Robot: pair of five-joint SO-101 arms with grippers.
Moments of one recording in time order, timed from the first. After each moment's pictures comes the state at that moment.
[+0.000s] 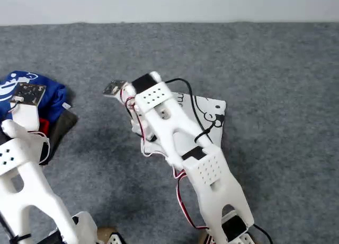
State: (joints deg) left arm -36.8 -27.8 25.6 96.2 -29.2; right arm -36.7 46.5 -45.8 100.5 23.9
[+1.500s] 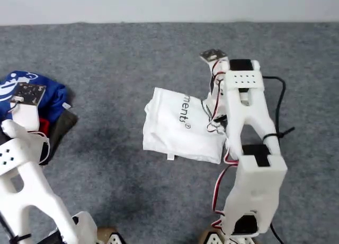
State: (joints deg) left arm -36.8 -27.8 25.6 96.2 -29.2; right arm -5.3 25.1 -18.5 90.6 18.8
